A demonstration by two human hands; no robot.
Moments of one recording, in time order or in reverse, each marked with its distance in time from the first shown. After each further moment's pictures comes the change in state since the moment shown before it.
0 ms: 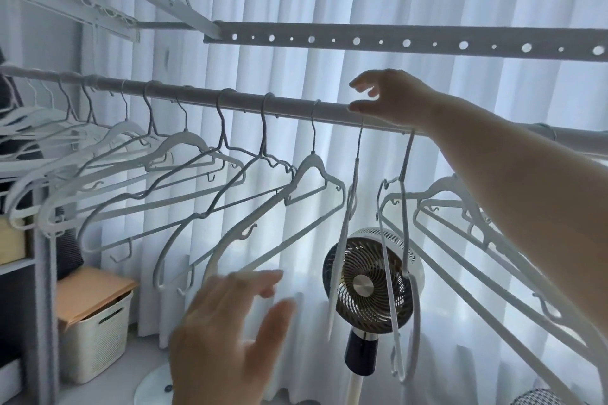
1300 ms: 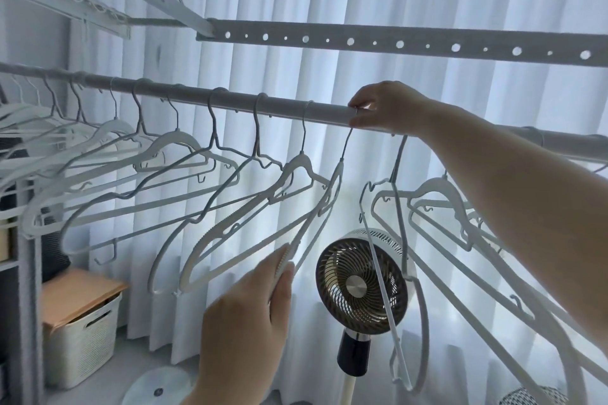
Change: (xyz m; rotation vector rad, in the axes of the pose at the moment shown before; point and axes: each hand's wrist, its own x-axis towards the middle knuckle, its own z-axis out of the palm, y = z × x) left_hand 0.001 -0.010 0.029 0.084 -0.157 -0.119; right_hand 0.005 0.009 0.007 -0.051 -0.090 0.001
